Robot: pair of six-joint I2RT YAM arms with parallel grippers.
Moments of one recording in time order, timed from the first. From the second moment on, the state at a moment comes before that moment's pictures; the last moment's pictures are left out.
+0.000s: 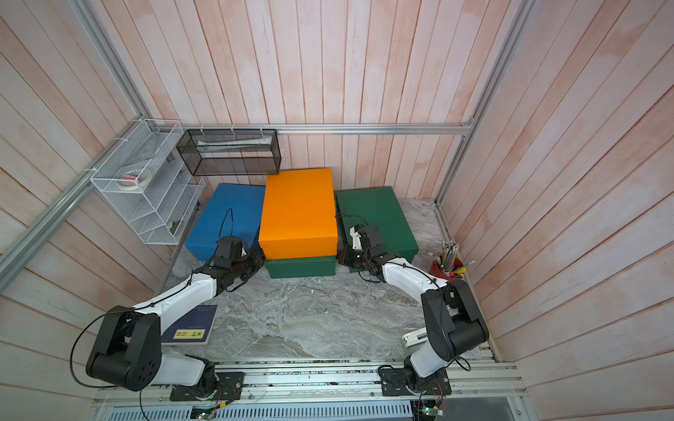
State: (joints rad) left arm -0.26 1.40 0.78 -0.11 0.15 -0.91; right arm 0.44 1.56 0.92 -0.08 -0.39 0.68
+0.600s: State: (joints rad) left arm -0.37 1.02 0.65 -0.31 0.09 -0.96; right arm 0.53 1.28 0.81 -0.22 -0.33 0.71
